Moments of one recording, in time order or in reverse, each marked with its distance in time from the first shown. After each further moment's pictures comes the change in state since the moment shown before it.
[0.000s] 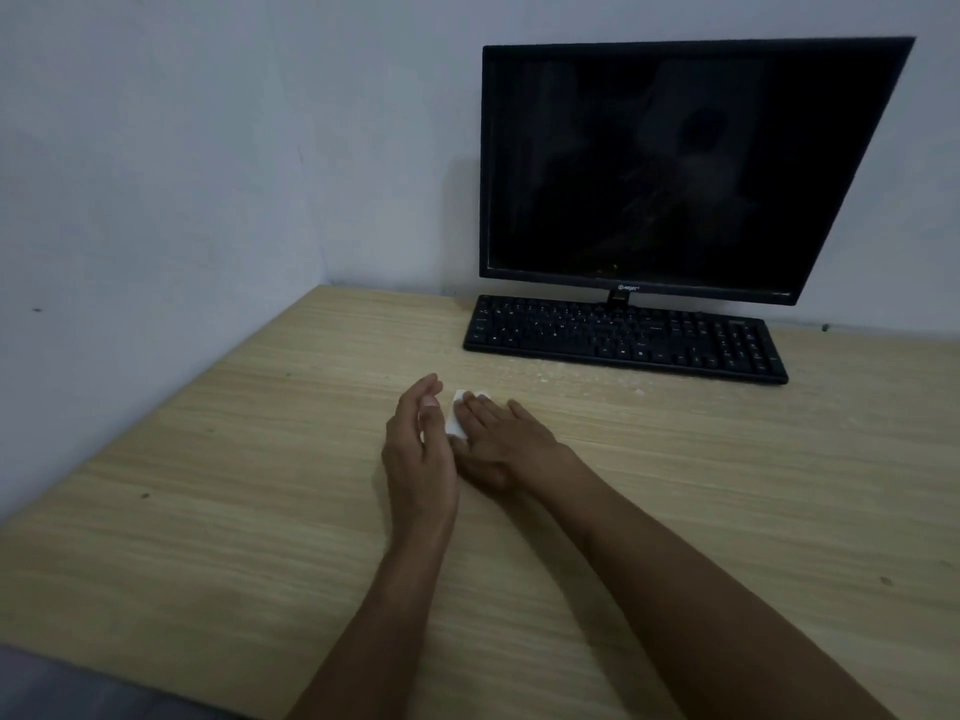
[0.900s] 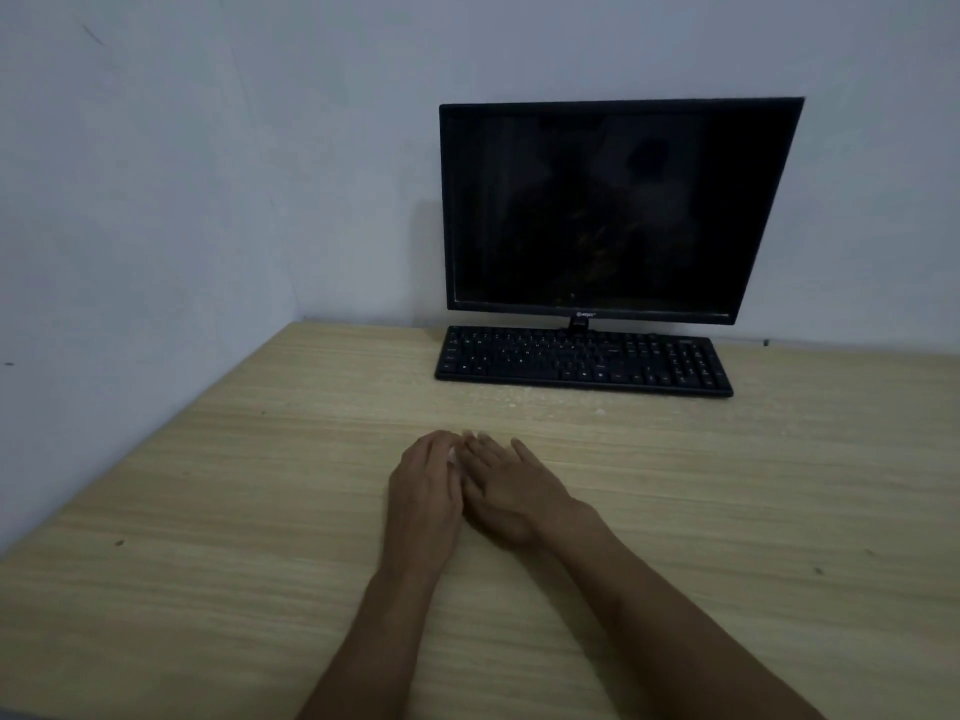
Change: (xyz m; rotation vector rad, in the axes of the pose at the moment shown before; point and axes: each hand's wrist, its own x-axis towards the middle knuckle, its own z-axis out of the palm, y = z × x) left_hand -0.005 -0.019 0.009 0.455 -0.299 0.363; right_hand -0.055 0.015 -0.002 0.095 0.096 -0.026
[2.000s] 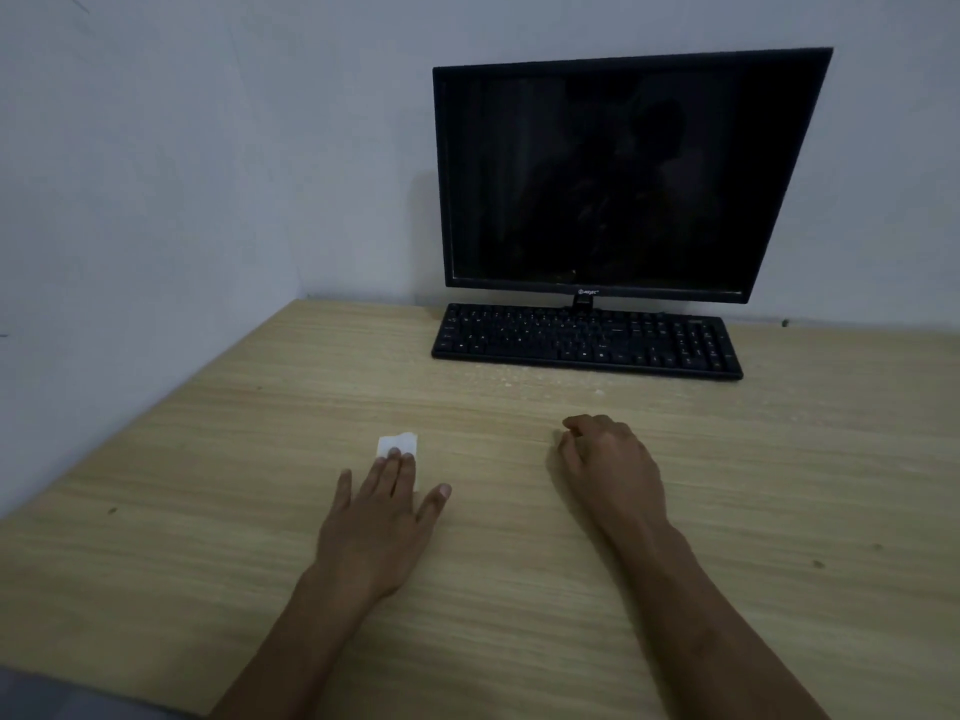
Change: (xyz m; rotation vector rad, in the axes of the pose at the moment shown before) left_hand -0.023 0.007 -0.041 0.671 -0.742 -0.215; right_hand -0.052 0.069 -0.005 0.154 0.571 0.354
